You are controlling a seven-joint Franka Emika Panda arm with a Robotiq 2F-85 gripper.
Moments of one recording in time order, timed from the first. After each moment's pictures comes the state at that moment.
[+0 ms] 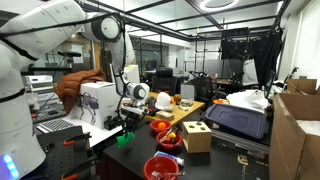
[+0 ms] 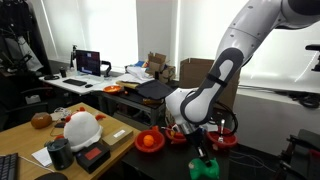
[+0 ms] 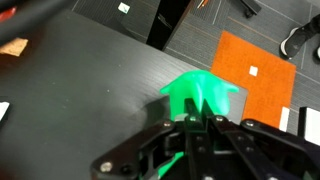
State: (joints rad) arm 0.15 0.89 0.20 -1.86 -0.20 2.16 -0.29
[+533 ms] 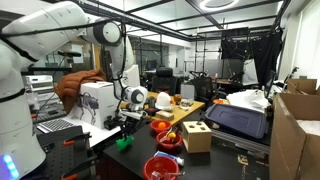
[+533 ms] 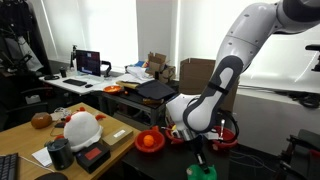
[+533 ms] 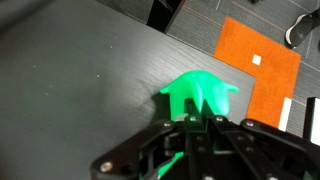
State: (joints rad) arm 0.16 0.93 0.20 -1.88 -0.20 2.27 -0.29
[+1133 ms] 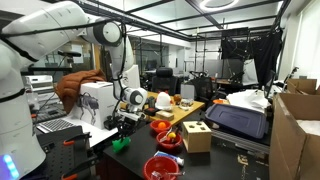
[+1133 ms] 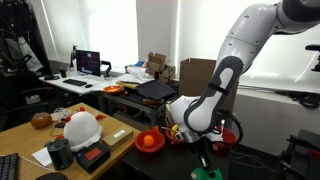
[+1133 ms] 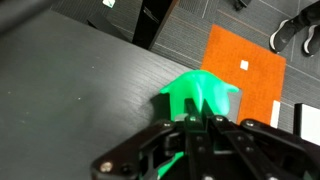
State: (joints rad) arm 0.15 0.93 0.21 -1.90 -0.15 2.24 -0.29
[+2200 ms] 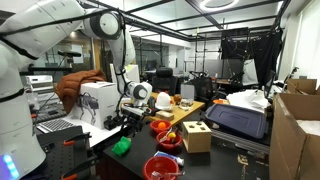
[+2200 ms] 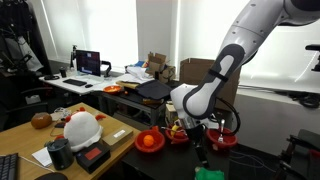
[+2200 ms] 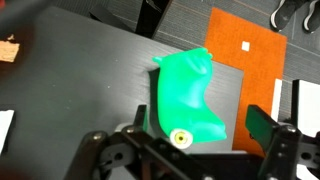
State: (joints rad) arm 0.10 0.85 0.21 -1.91 -0.12 2.24 -0.29
